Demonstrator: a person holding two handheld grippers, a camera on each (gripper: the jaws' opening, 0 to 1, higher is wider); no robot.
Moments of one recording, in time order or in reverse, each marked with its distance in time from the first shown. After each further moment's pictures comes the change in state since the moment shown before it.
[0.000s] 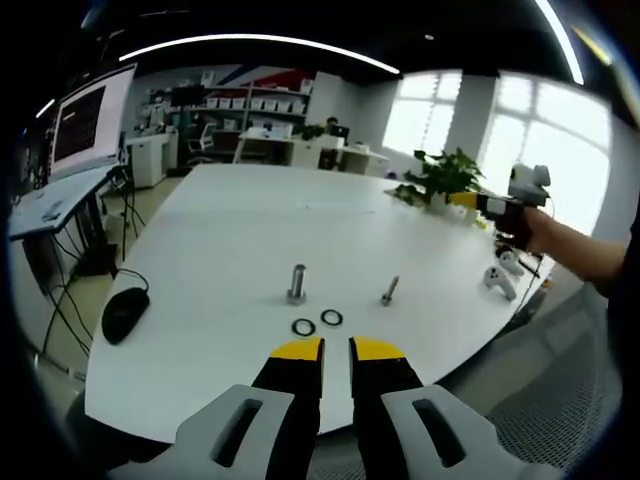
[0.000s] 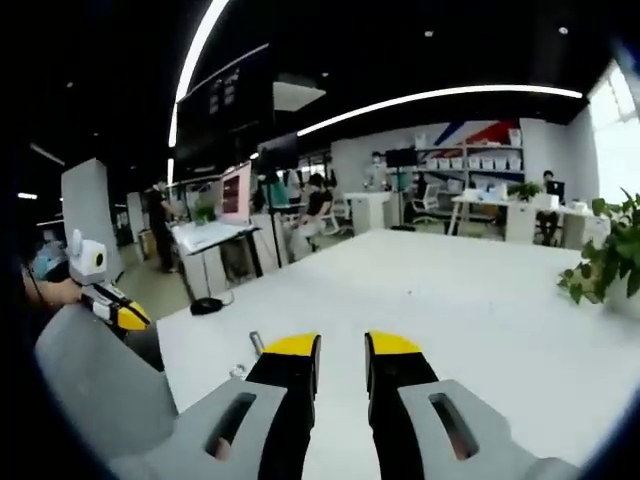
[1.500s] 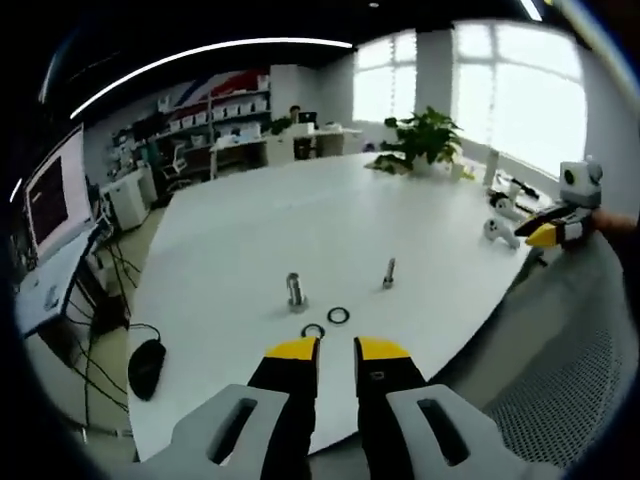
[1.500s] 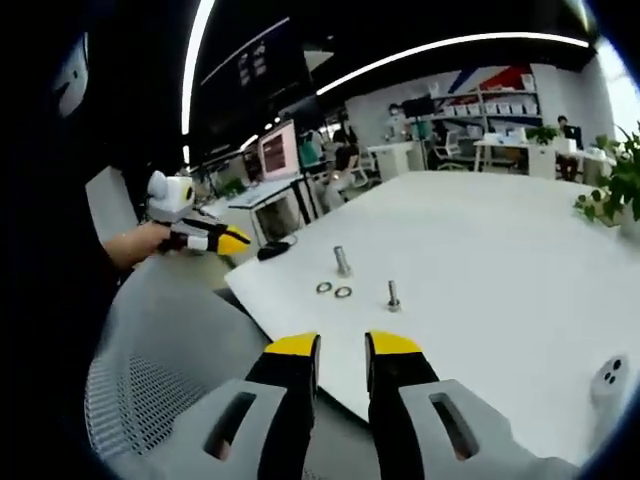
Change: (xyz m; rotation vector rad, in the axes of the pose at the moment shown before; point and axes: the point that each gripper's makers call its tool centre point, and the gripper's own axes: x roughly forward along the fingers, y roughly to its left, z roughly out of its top) left arm 0.015 -0.011 0.022 0.292 0.095 -0.023; right arm -0.103 0.096 -0.091 0.139 0.191 0.122
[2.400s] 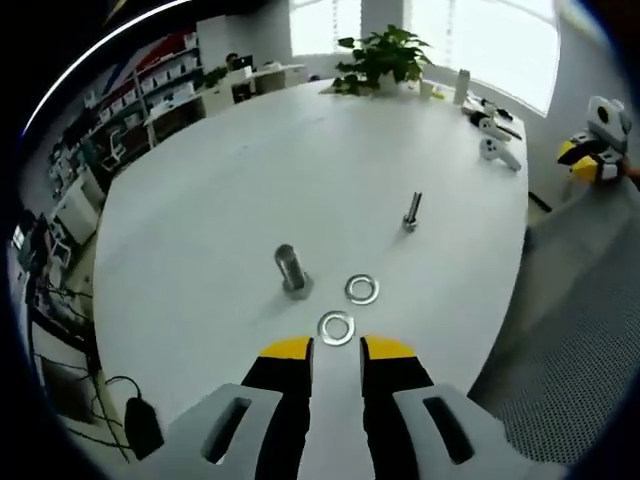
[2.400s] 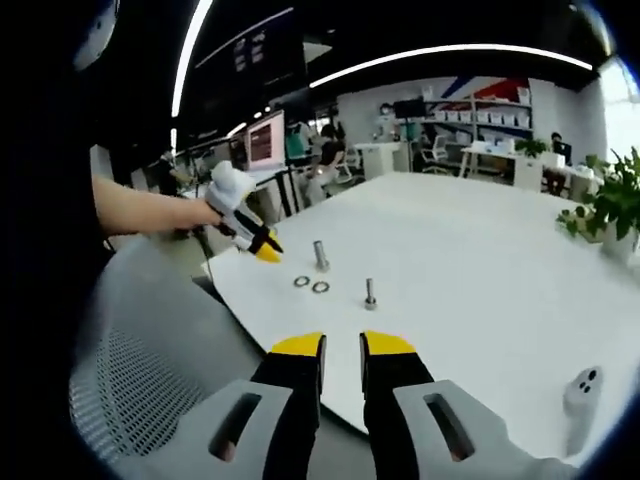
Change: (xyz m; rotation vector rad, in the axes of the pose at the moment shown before) left arm 0.113 0.044 -0.043 0.201 0.314 -0.160; right arm -0.004 -0.012 0.001 -0.078 0.018 -0.104
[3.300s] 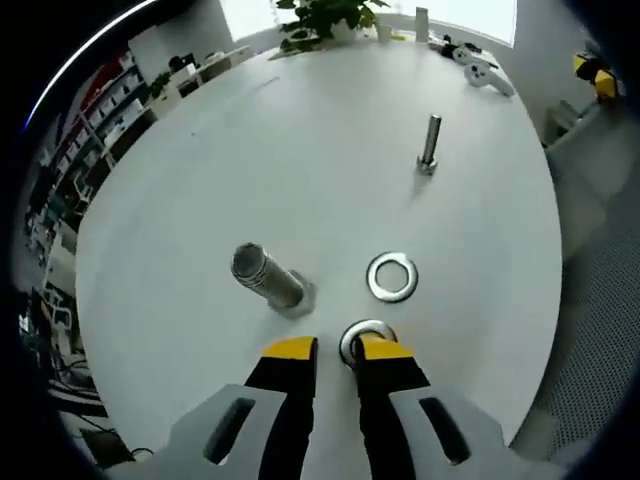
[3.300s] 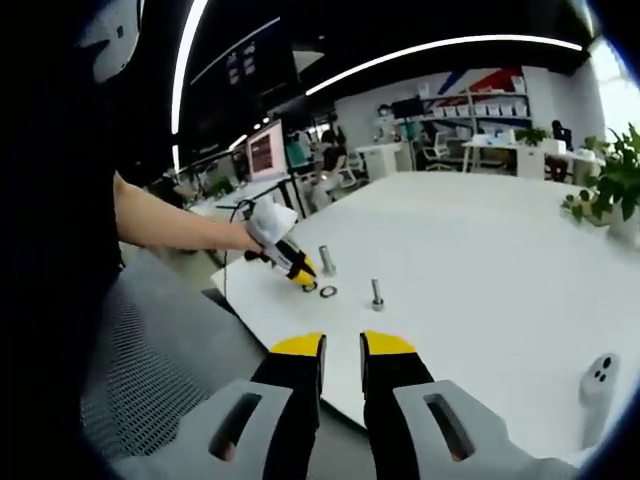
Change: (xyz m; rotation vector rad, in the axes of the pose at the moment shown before) left arm 0.067 0.010 -0.011 0.238 0.135 -0.047; right arm 0.001 0.003 0.003 0.067 -0.018 0.051
